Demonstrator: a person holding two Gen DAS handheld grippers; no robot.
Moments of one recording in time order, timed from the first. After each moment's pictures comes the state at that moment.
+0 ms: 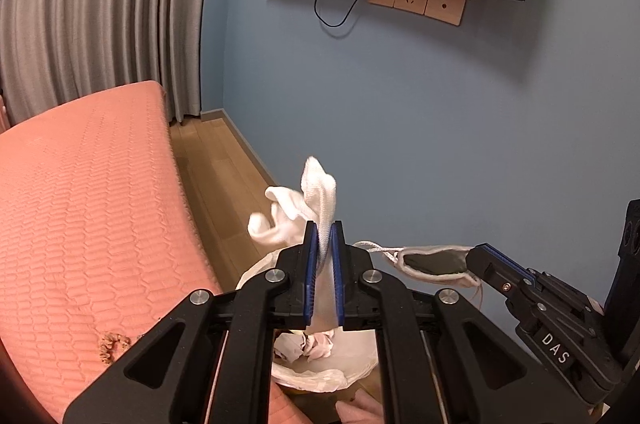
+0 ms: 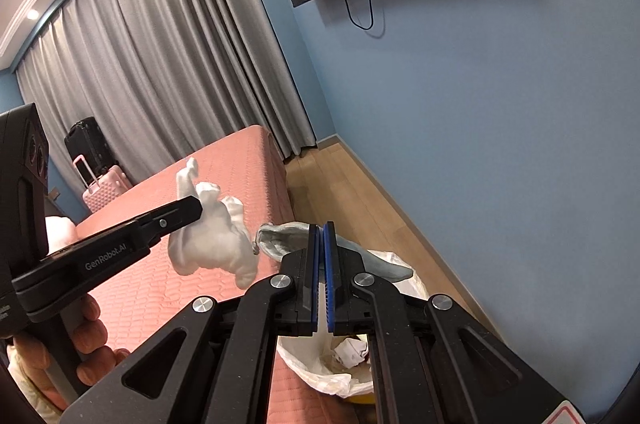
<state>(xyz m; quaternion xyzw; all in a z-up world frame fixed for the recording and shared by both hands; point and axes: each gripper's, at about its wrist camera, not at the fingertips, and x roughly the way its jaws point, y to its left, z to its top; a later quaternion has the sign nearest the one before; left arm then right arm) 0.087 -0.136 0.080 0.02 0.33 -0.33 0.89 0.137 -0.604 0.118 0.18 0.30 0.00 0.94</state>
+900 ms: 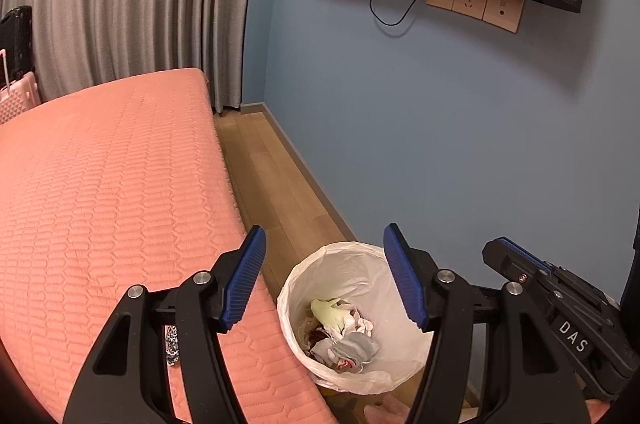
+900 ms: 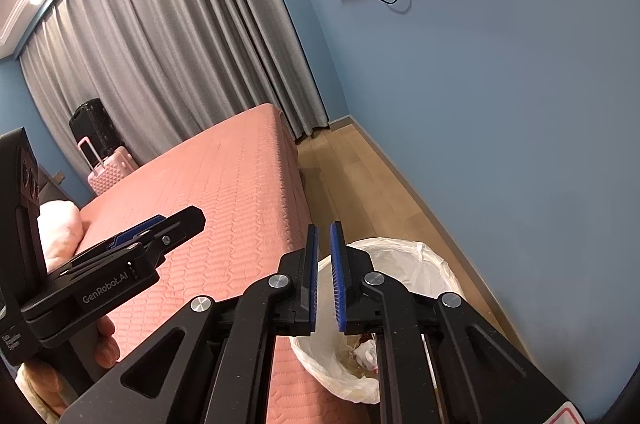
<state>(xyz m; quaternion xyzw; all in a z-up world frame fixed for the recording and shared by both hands) 0.108 -0.105 0.059 0.00 0.33 -0.25 0.91 0.175 -0.566 0.099 0.17 0.33 0.03 0.93</state>
